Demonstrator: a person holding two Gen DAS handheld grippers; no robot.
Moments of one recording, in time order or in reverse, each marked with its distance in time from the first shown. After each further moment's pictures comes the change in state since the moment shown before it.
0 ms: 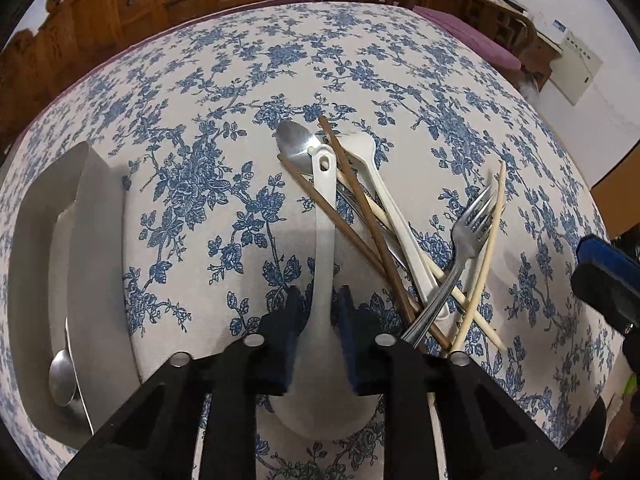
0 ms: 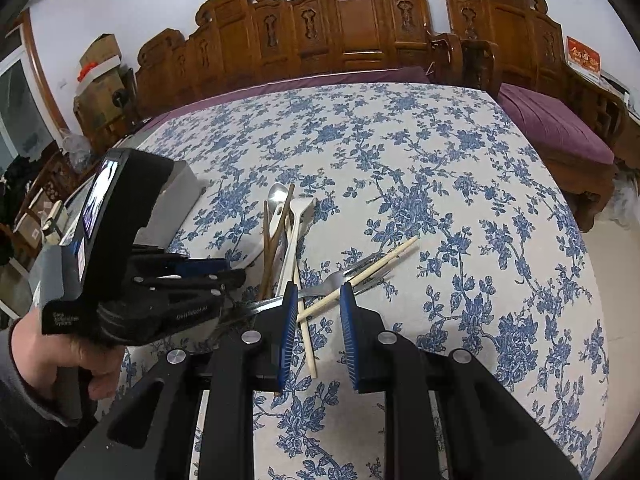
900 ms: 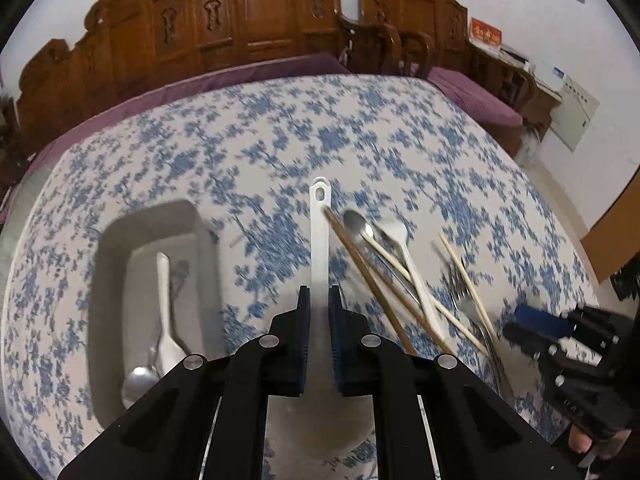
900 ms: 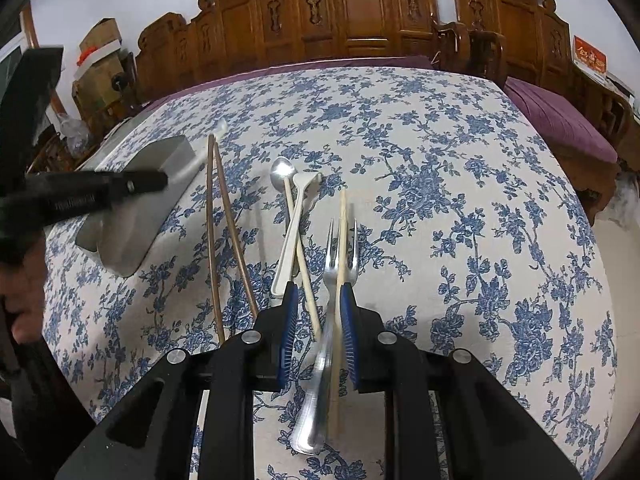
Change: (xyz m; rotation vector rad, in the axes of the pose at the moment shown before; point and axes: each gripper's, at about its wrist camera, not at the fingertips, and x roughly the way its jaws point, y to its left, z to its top) left arm -0.081 0.046 0.006 -0.048 -0.208 0.033; right arm 0.018 0.009 -0.013 -0.025 0.045 -0.008
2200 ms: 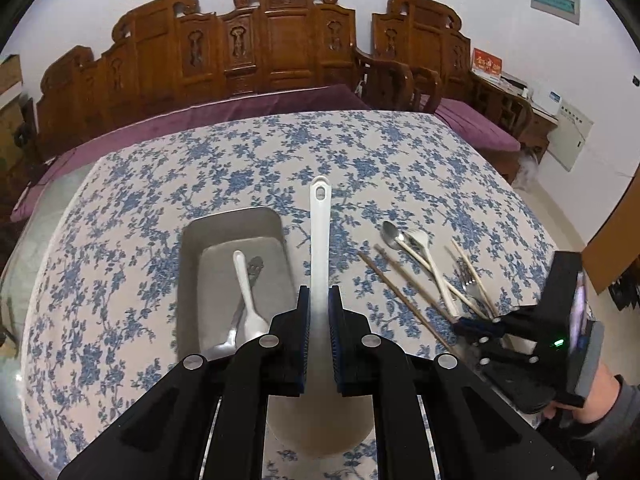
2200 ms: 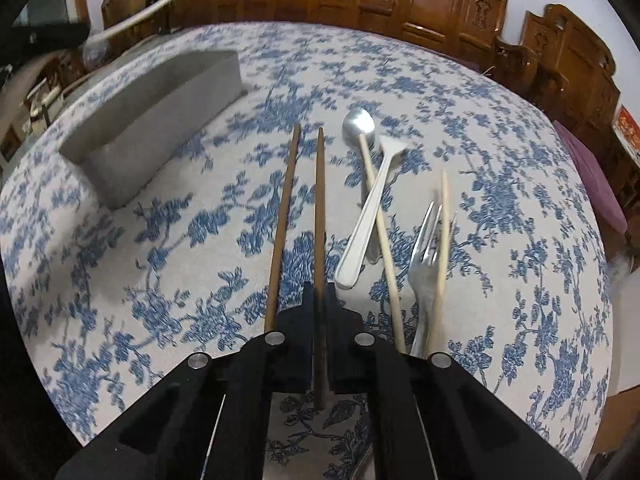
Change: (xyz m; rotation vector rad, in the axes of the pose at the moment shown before) left arm -0.076 0.058 -0.030 -0.022 -0.093 0.012; right arm 0.047 0.063 -0.009 -0.233 0.090 -0.061
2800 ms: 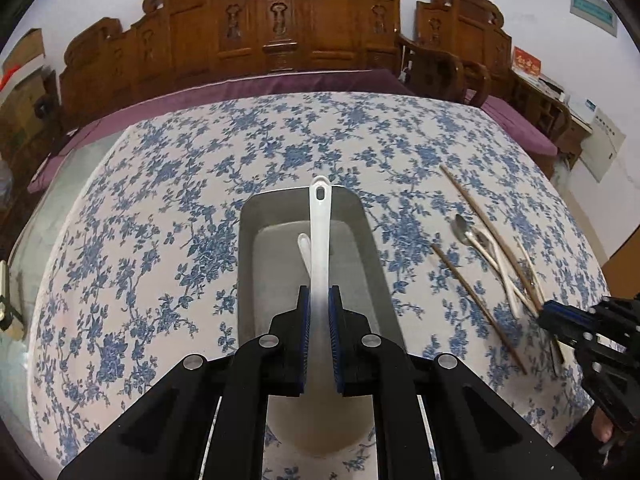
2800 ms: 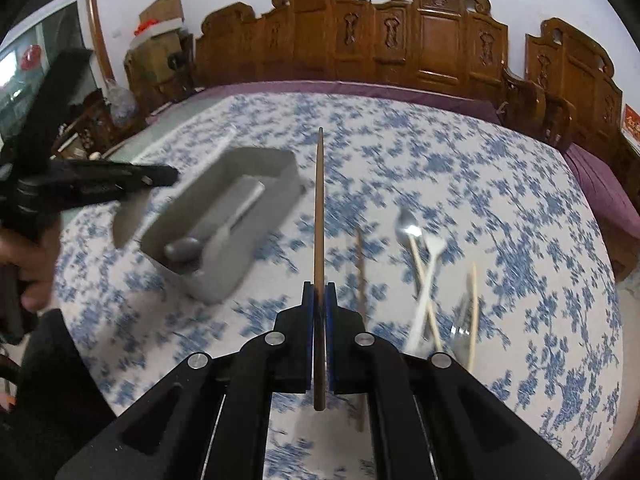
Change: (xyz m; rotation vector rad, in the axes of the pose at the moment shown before) left arm 0.032 0.062 -0.003 -0.074 0.067 0.078; right arm -0.061 0.042 0.048 0.038 -0.168 0.138
